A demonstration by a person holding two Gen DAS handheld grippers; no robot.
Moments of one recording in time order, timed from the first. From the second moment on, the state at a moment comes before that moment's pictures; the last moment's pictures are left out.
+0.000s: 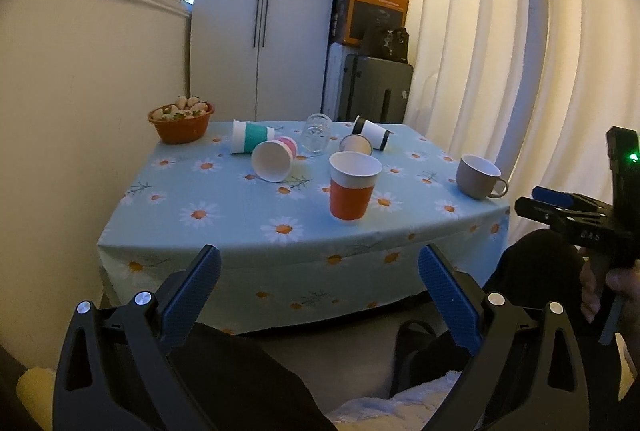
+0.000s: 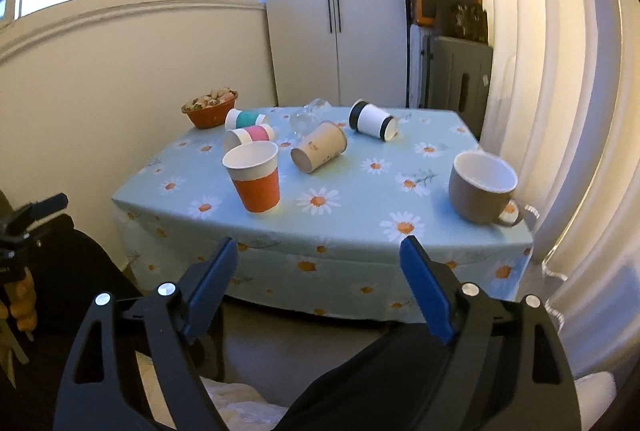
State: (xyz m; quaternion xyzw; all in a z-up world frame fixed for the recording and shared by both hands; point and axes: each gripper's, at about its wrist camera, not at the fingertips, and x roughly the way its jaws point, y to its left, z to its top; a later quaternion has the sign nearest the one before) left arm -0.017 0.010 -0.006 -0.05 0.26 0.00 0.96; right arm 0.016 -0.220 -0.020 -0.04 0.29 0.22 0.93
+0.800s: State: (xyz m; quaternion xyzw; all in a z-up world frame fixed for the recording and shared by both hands) left arm -0.010 0.003 -0.012 -0.05 0.28 0.00 0.96; right arm 0.009 -0.209 -0.020 -0.07 0.28 0.21 0.94
